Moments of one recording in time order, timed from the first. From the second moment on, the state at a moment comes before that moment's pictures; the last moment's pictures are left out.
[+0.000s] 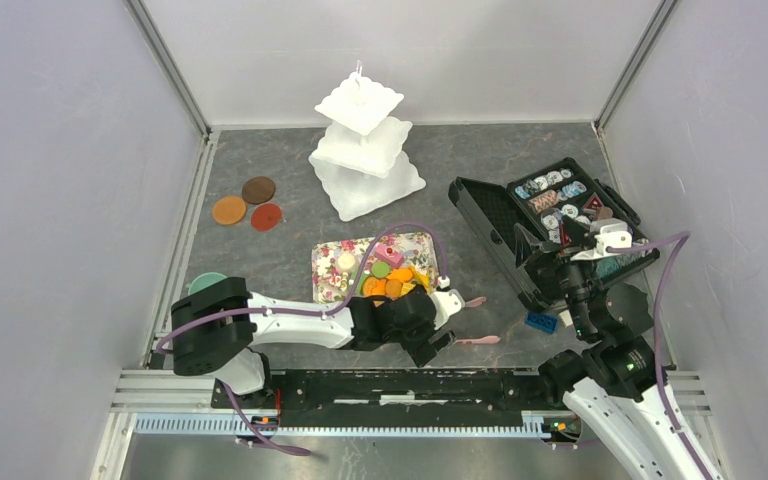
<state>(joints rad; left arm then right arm) -1.29 1.56 0.80 -0.06 -0.11 -0.17 0.49 0.30 0.57 -0.12 0.28 0.05</state>
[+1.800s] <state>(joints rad) -1.27 1.65 0.88 -0.15 -0.07 -0.17 0.49 0.45 0.64 -0.28 0.50 0.15</state>
